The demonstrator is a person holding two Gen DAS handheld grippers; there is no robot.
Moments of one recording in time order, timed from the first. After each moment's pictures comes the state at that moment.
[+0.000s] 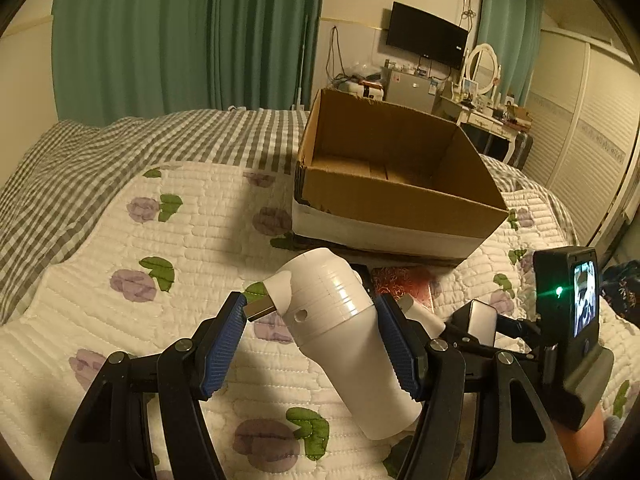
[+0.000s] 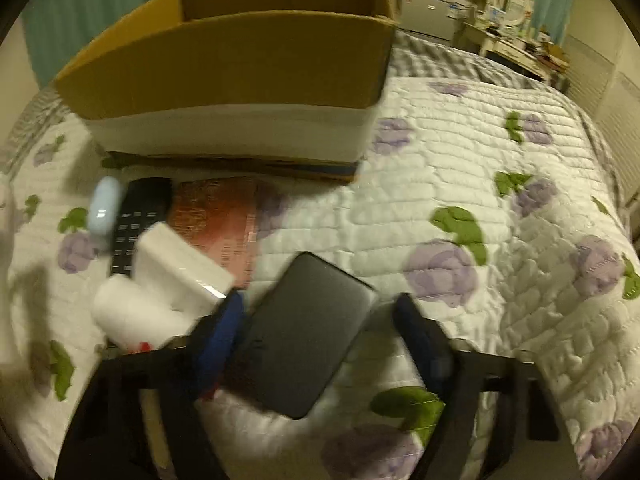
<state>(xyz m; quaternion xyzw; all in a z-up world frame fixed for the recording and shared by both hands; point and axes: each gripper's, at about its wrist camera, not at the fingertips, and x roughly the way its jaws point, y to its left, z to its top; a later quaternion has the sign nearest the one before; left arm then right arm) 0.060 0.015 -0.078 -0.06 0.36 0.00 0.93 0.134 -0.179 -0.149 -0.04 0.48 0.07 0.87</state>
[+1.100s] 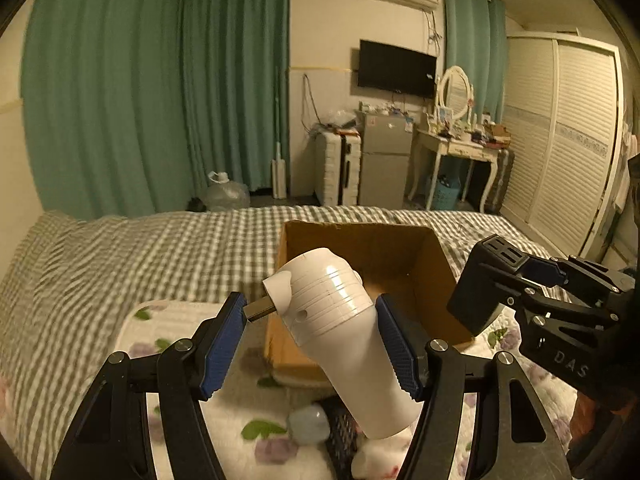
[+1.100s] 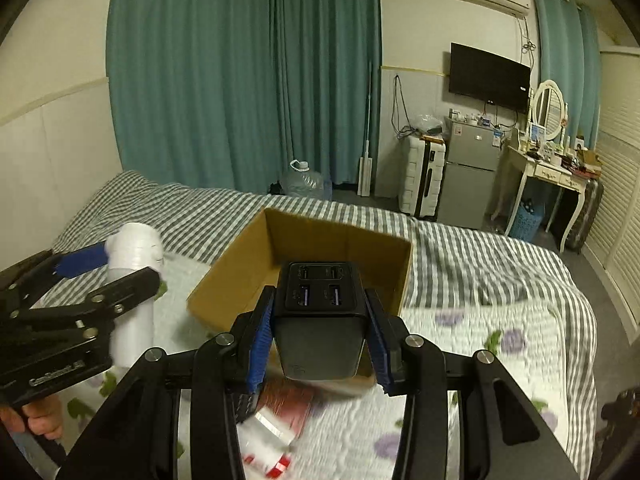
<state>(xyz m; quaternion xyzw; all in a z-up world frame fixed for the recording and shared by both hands) 0.140 -0.006 0.025 0.00 0.29 -0.03 0.96 0.149 -0.179 0.046 -0.04 0.28 0.18 0.94</state>
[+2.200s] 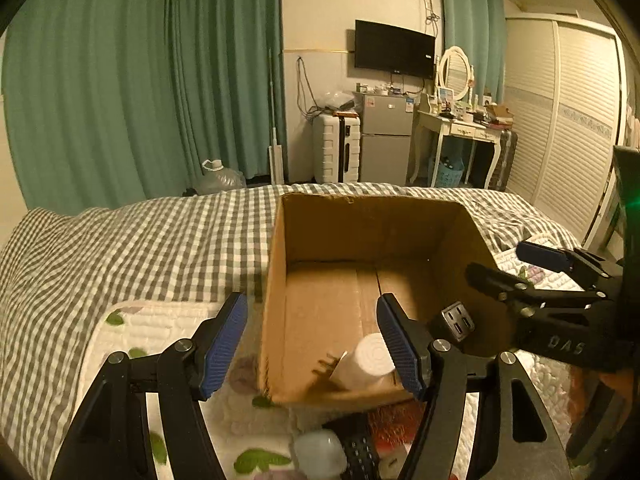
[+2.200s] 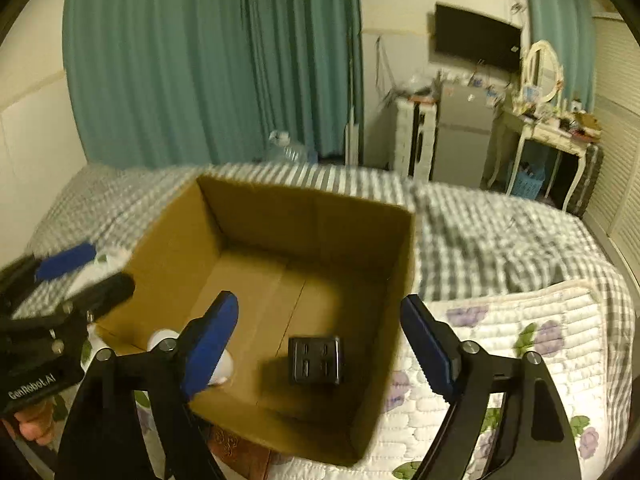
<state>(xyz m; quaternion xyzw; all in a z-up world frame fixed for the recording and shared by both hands) 0.177 -0.003 -0.018 0.02 0.31 -0.02 0.95 0.236 -0.195 -0.024 -0.01 0.32 0.15 0.93</state>
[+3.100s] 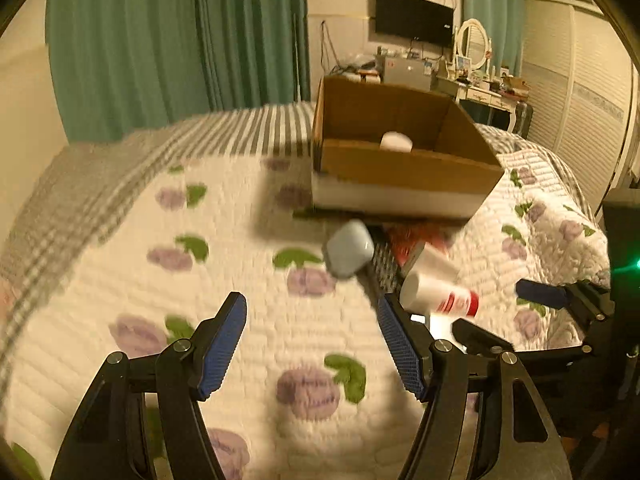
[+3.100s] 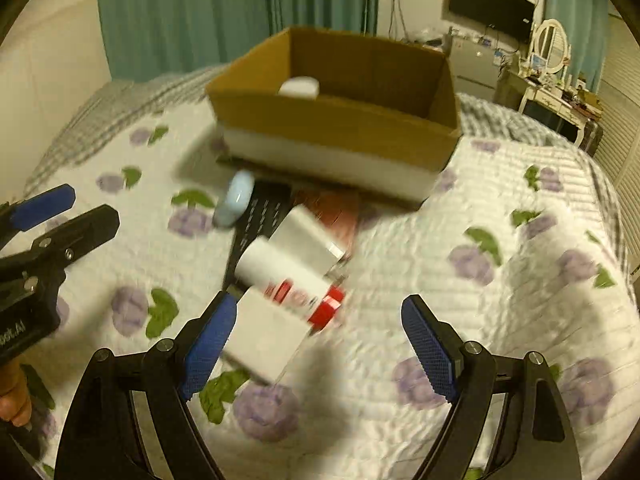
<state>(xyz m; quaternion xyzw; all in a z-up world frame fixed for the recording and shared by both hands) 0.022 0.024 -0.091 0.01 0.37 0.01 0.93 0.062 -0.147 -0.107 -0.06 0.43 0.15 0.89</state>
